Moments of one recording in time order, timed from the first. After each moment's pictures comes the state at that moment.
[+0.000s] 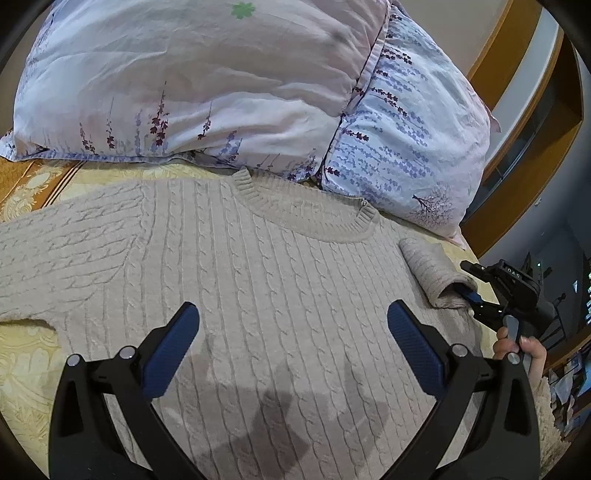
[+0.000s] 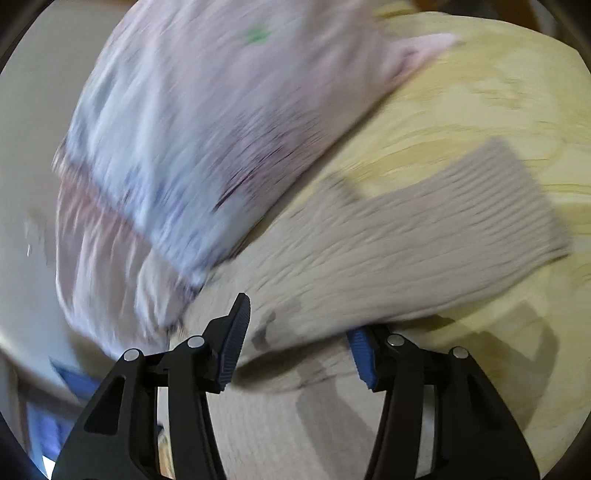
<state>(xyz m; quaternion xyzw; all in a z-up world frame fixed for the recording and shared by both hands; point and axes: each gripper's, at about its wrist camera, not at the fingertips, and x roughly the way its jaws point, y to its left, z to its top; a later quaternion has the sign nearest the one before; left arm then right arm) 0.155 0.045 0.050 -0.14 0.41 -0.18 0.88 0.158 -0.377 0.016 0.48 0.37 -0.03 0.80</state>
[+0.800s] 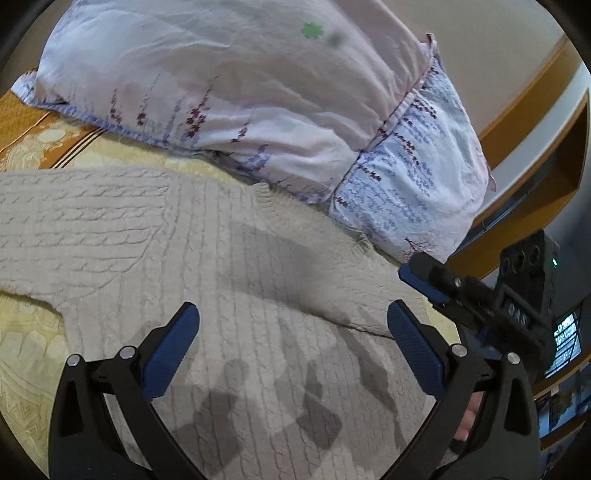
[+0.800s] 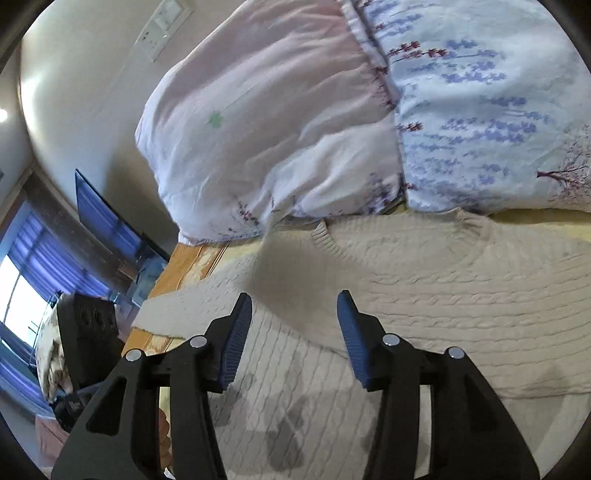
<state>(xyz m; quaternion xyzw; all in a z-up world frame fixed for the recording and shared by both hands) 0.161 0.092 0.046 -0.25 0.40 -0.18 0.86 0.216 -0.158 0.098 0.22 0.42 0.23 0.85</state>
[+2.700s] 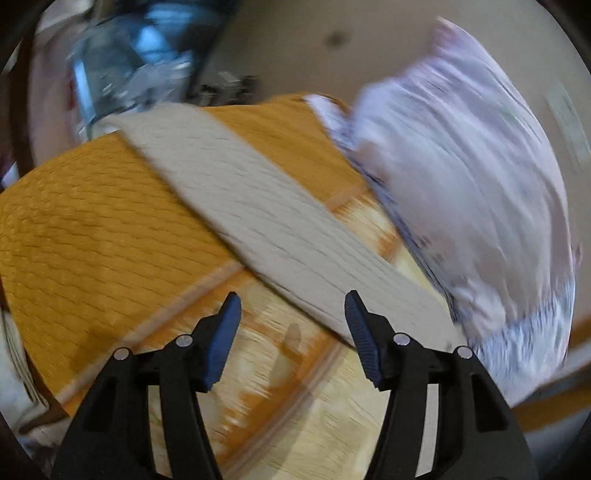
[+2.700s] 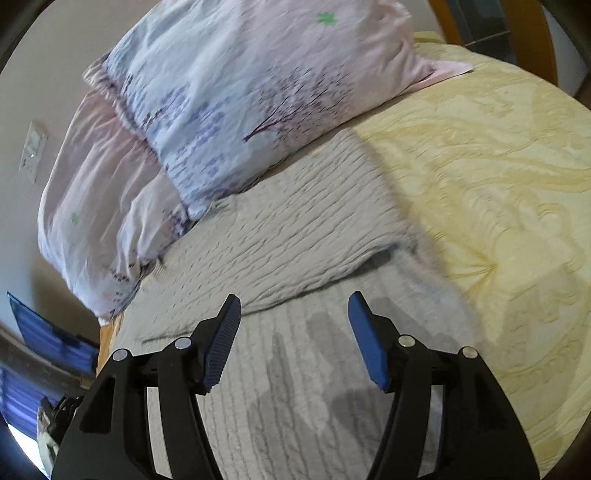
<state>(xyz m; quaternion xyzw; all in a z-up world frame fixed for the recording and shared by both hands) 0.078 0.358 0.022 -0.42 0.37 0.16 0.81 0.107 -0.303 0.037 0.34 0.41 -0.02 0.84</state>
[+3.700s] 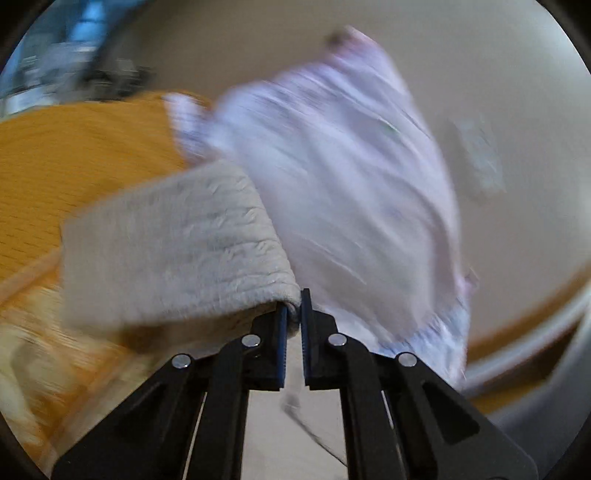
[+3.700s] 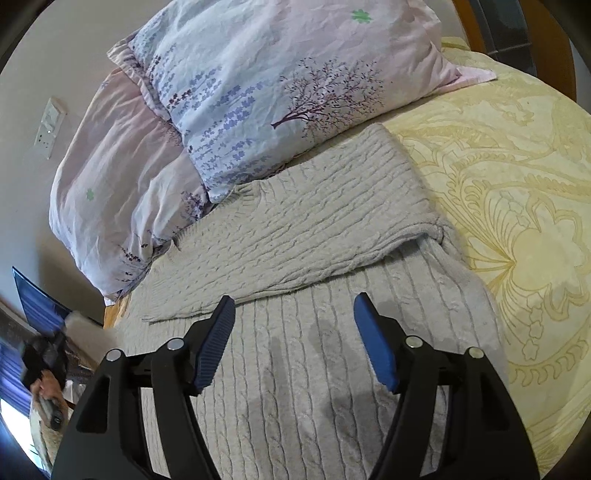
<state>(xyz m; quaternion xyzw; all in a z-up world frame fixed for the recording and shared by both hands) 0.146 0.284 0.092 -0.50 0.25 -0.06 0.83 0.102 -0.287 0.047 0.32 0.41 0.01 0.85</state>
